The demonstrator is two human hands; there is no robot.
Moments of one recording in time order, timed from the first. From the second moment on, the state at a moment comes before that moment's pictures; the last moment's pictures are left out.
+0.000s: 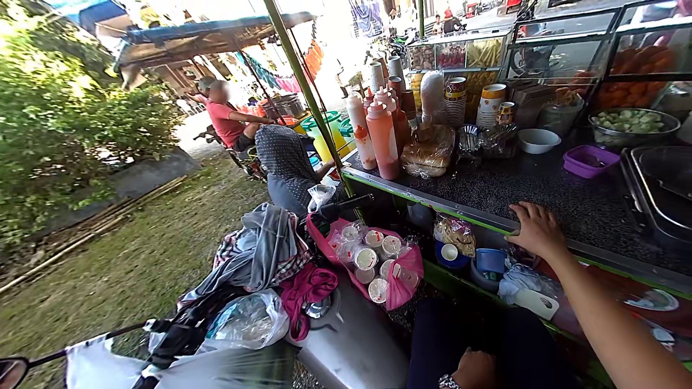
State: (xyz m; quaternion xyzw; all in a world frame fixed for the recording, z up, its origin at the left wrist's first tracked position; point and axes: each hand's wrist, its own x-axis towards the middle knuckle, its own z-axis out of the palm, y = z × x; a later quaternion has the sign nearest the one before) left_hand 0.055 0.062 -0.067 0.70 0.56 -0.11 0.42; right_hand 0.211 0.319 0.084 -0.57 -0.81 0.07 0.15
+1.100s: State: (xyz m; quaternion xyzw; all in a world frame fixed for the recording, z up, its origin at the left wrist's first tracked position) left_hand 0.056 0.062 -0.061 0.70 0.57 -0.10 0.41; right_hand 0.210 0.319 0.085 -0.57 -0.81 0.08 0.15
